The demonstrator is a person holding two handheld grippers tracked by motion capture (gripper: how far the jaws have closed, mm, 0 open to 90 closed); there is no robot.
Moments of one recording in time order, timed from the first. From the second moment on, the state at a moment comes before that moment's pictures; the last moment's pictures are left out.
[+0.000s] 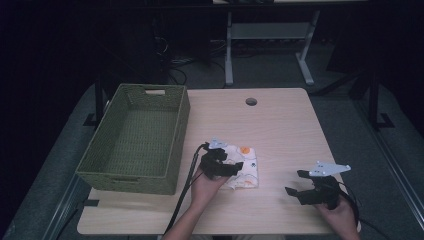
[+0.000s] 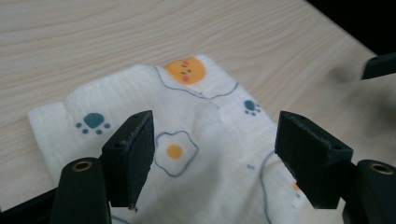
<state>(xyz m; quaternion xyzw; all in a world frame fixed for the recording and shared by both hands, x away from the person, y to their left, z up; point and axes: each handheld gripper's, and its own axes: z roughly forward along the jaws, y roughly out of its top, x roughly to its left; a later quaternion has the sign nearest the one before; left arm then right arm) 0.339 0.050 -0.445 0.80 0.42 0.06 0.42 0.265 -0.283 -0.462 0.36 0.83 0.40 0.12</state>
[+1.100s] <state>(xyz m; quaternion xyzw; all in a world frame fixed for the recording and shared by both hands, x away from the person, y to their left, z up) 0.342 0.027 -0.465 0.85 0.37 0.16 0.33 0.265 -0.283 -0.460 0.36 0.83 0.41 0.13</state>
